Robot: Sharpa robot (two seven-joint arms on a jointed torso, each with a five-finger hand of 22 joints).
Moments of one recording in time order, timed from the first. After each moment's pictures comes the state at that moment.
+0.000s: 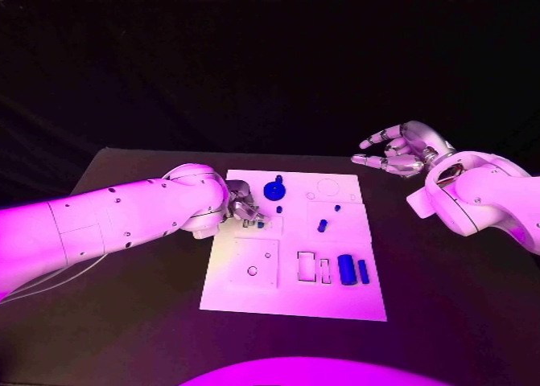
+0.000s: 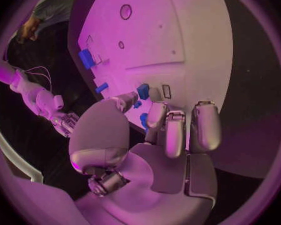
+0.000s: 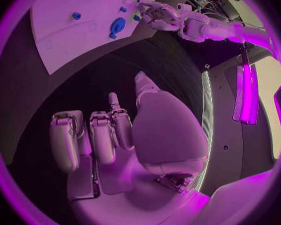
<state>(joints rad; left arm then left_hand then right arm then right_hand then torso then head) 1.26 -0.63 -0.12 1.35 -1.08 0.08 -0.52 0.99 -0.19 0.50 0.29 0.12 0.92 0.05 0.65 0.92 1.34 -0.02 1.29 1.18 1.47 -0.07 1.57 1.31 0.08 1.37 0.04 1.44 1.26 1.35 -0.96 -0.14 1.59 -0.83 -0.54 -0.07 1.33 -0.15 0.07 0.29 0.14 0.84 0.18 0.16 0.37 1.46 0.09 1.43 1.31 1.46 0.02 1.56 1.31 0.01 1.46 0.12 1.52 1.31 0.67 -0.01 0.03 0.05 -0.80</state>
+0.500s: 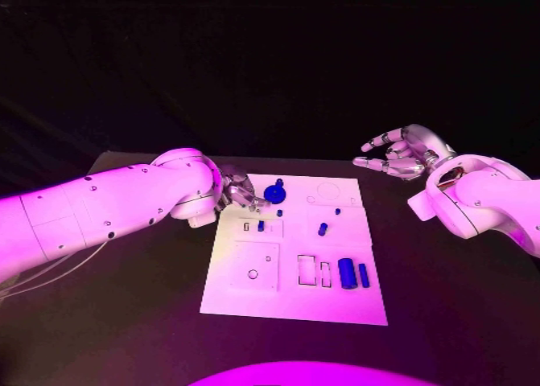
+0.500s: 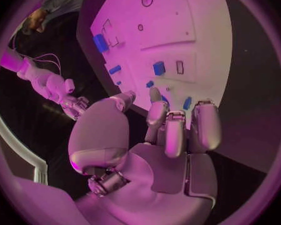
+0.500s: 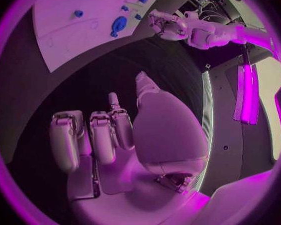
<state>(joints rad) 1.29 -0.68 -0.04 1.41 -1.05 0.08 -0.52 1.00 -0.20 0.45 0.29 0.12 0.91 0.06 0.64 0.92 1.32 -0.01 1.27 1.15 1.47 -0.07 1.57 1.31 0.08 1.37 0.04 1.43 1.25 1.35 -0.96 -0.14 1.58 -0.83 -0.55 -0.07 1.33 -0.16 0.07 0.29 0.13 0.84 0.17 0.17 0.37 1.46 0.09 1.43 1.31 1.46 0.02 1.56 1.31 0.01 1.46 0.12 1.52 1.31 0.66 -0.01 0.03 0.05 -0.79</state>
